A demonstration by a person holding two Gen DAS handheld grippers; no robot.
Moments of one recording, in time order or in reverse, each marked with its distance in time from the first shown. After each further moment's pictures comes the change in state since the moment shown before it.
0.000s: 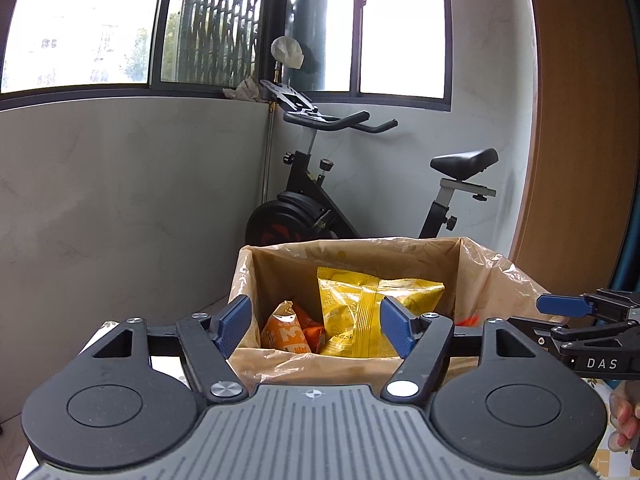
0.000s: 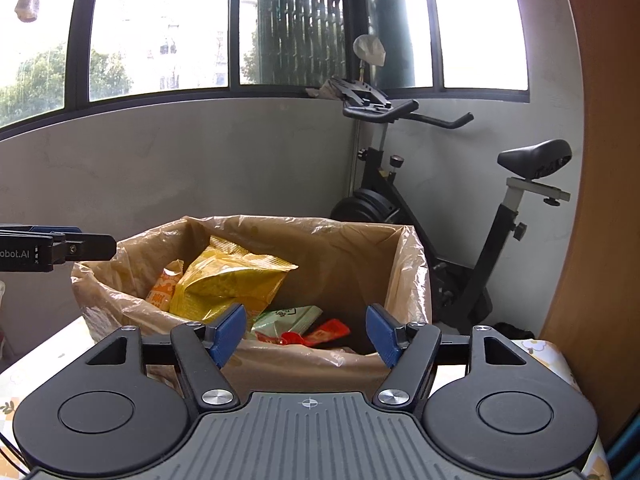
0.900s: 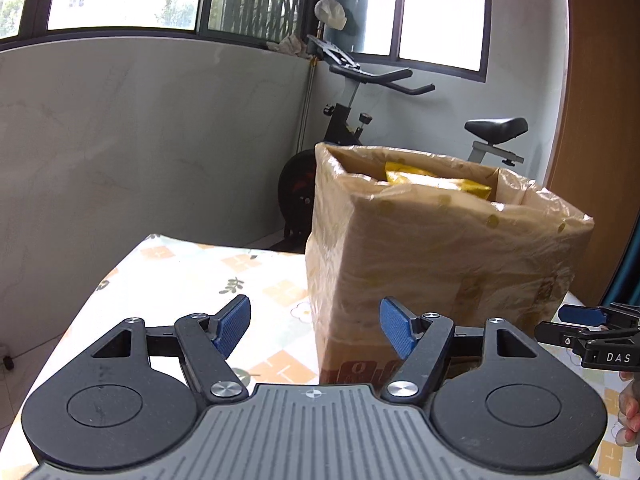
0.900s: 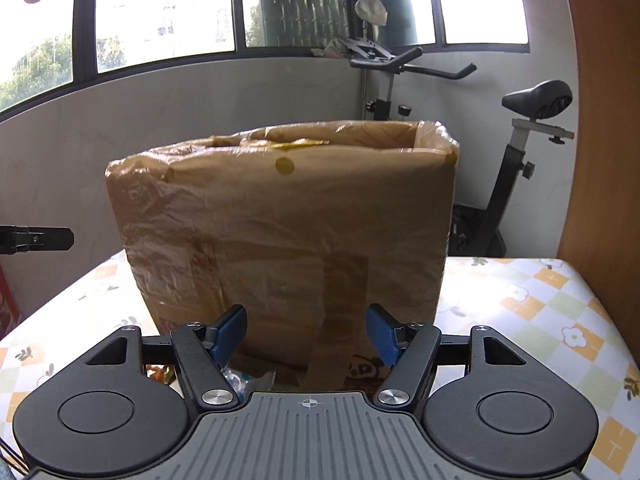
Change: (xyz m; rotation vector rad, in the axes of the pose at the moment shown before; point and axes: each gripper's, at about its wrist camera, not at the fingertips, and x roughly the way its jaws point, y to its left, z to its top) left arm -0.028 0.055 -0.085 -0.091 0.122 0.056; right arm -0.006 0.025 -0.093 0.042 0.133 0.040
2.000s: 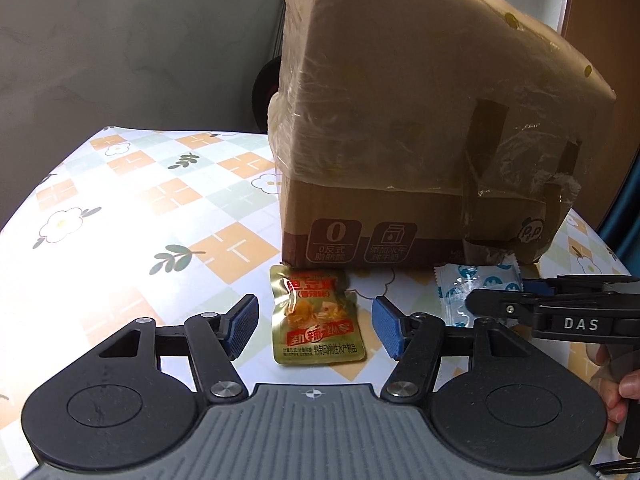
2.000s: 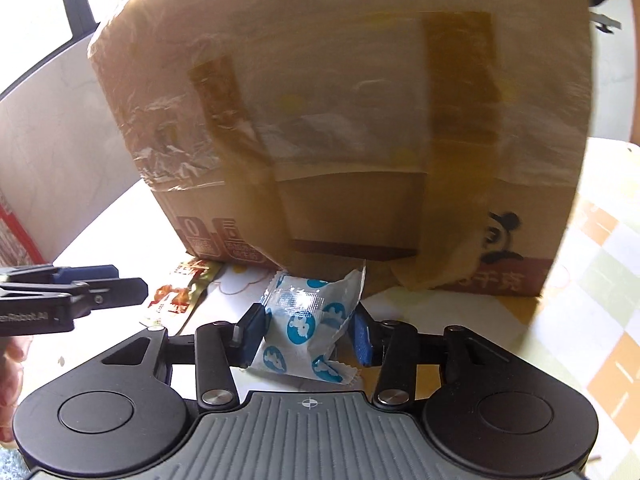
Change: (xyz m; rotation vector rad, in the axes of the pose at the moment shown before) left arm 0.062 -0.012 -0.074 0.007 0.237 -0.086; right arm 0.074 0.017 -0.060 0.124 0.211 0.114
